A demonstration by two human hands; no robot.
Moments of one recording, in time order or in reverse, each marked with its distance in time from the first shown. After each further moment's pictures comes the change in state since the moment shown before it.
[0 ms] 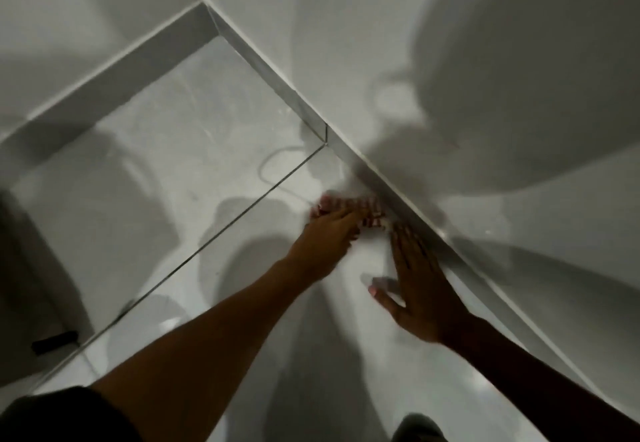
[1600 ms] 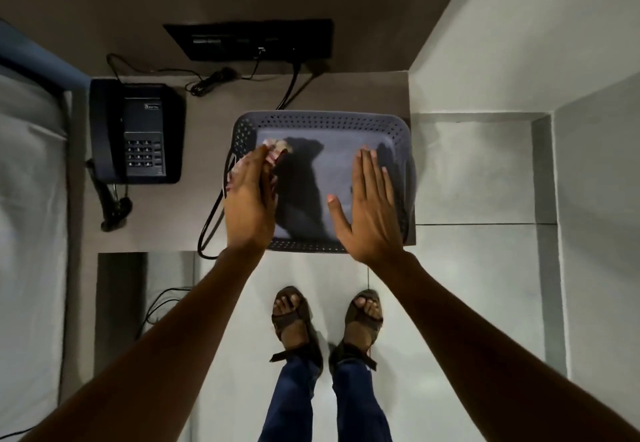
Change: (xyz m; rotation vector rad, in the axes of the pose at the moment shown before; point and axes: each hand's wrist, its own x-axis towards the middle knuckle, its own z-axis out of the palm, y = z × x) left_hand -0.620 -0.036 -0.510 -0.295 0.907 -1.086; right_hand -0.036 -0.773 -0.196 0.056 -0.074 -0.527
